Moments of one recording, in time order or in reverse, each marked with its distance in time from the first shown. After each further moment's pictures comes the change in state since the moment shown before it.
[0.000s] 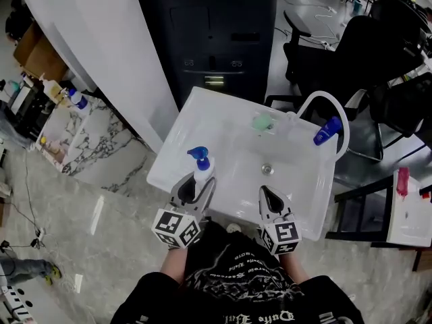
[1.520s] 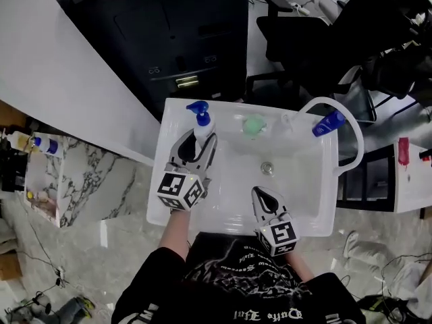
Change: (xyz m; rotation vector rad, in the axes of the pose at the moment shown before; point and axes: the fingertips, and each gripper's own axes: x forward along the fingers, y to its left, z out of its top) left arm 0.209 0.085 0.054 0.051 0.019 -0.193; right arm 0.093 -0.011 0.004 0.080 0.125 -0.082
